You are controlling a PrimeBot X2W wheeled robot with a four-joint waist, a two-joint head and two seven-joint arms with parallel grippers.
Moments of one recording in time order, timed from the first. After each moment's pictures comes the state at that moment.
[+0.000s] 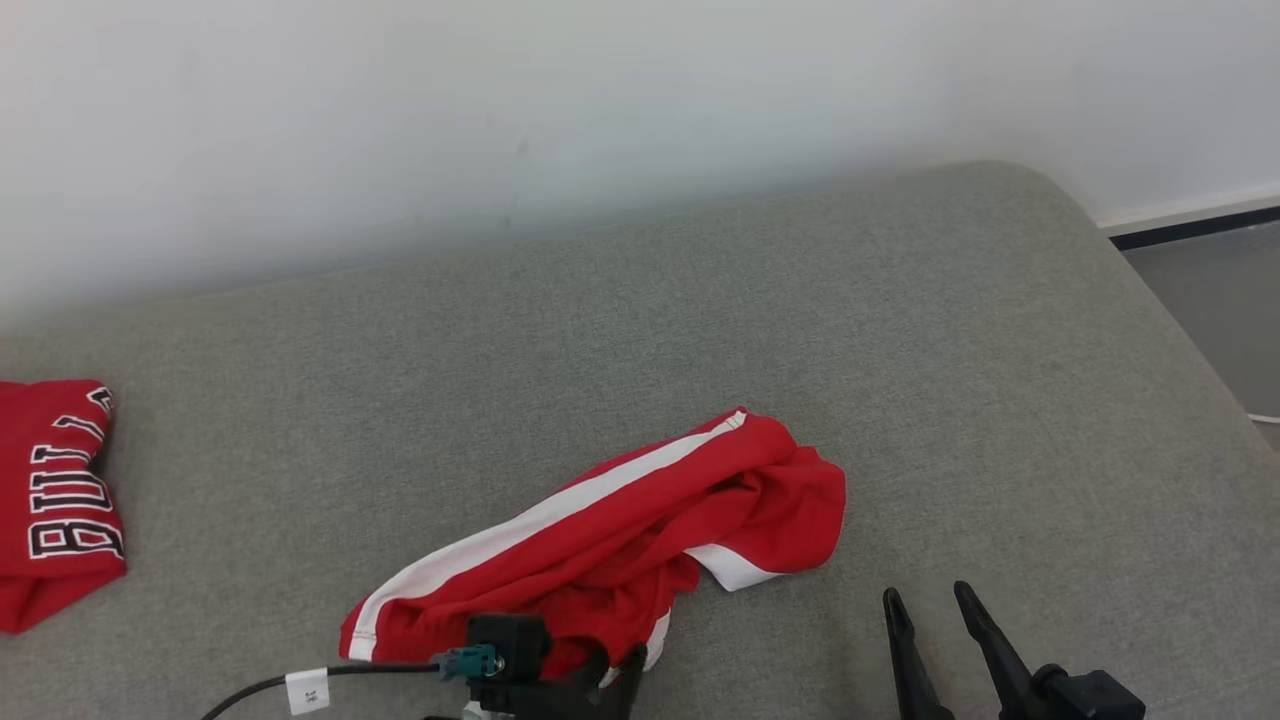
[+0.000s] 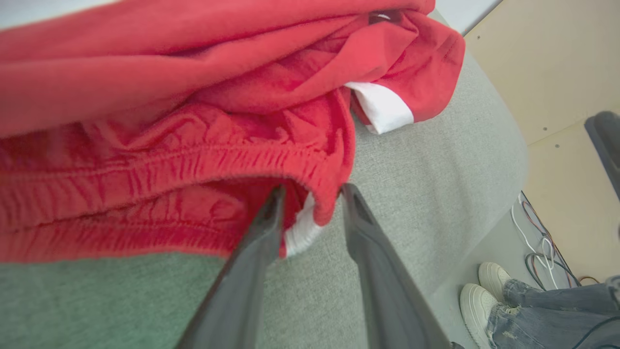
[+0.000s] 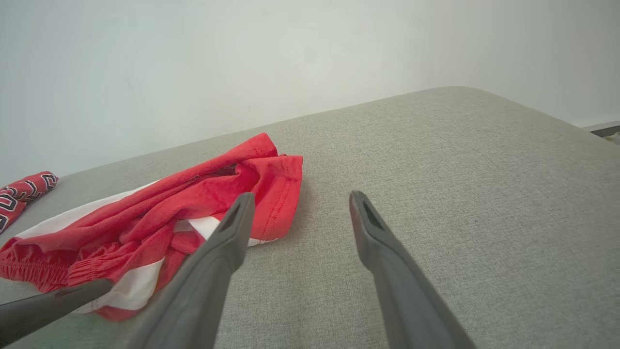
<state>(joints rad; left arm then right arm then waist) -0.35 0.20 -0.87 0.46 -0.99 0.09 -0.02 0.05 -0.05 0.14 0.23 0.23 0.13 -0.26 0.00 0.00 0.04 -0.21</state>
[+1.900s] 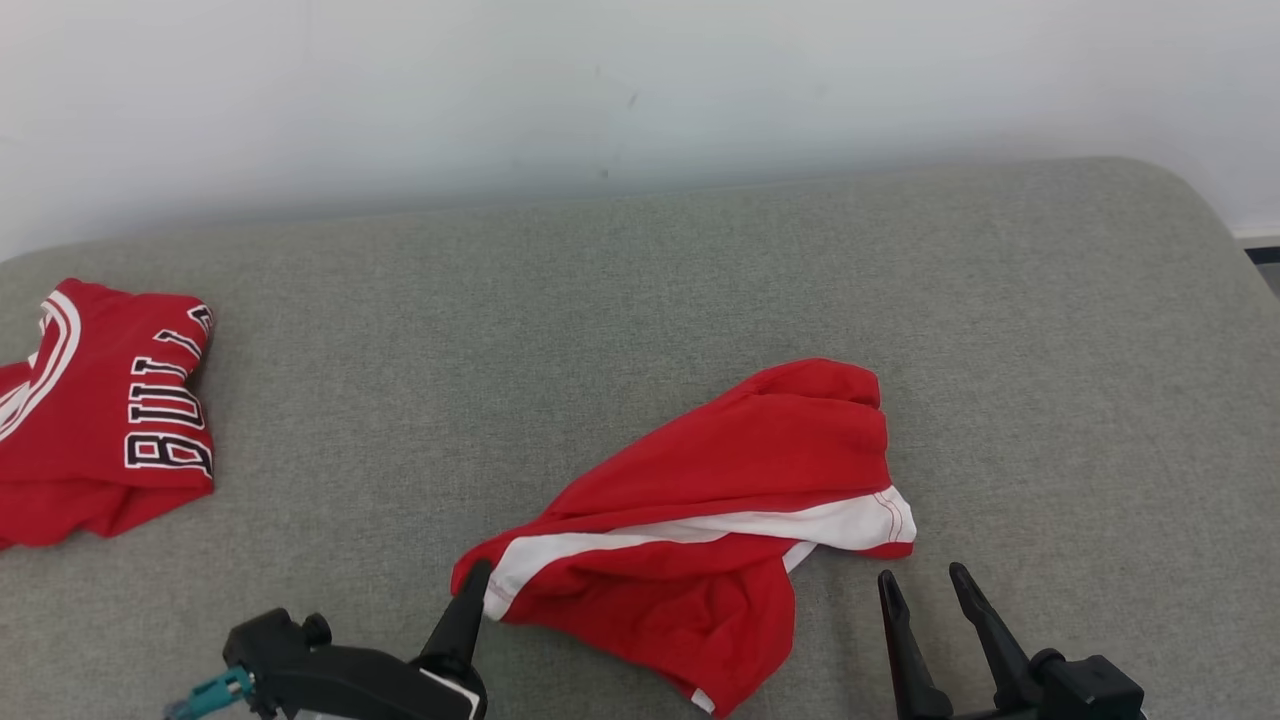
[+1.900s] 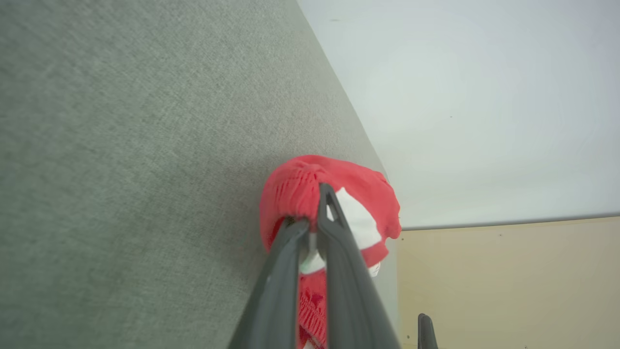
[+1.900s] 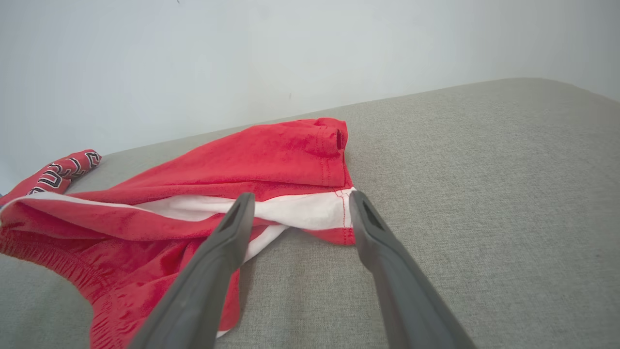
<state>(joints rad) -0.24 0.41 -0.68 0.07 -1.70 0.11 -0.25 0.03 -0.05 0.14 0.21 0.24 0.13 -0.26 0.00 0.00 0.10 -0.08</state>
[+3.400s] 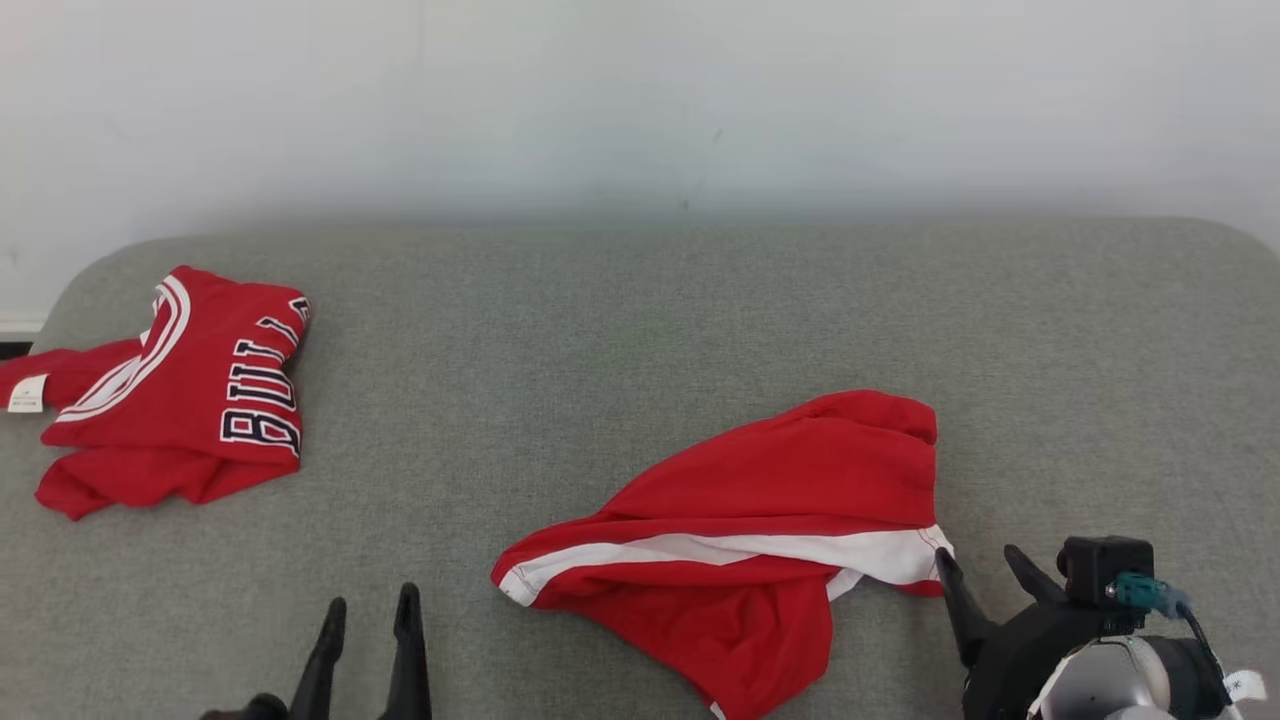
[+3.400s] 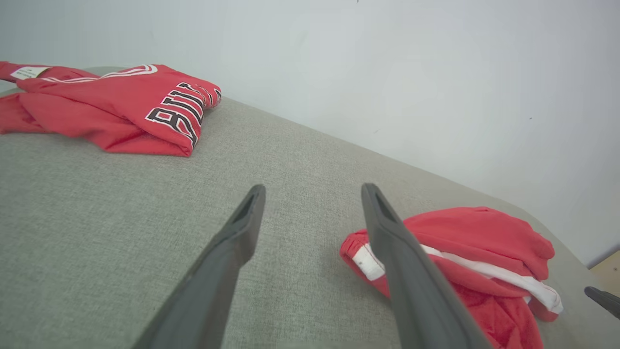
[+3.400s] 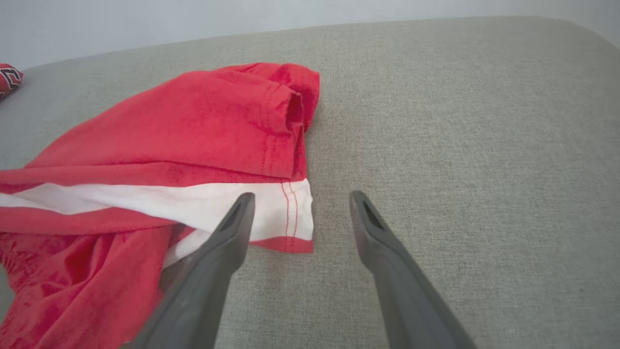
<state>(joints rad) 0.02 0.18 -0.22 0.12 -0.62 0.03 -0.26 -0.10 -0.08 0.00 0.26 0.18 0.13 0.19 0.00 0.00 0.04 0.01</state>
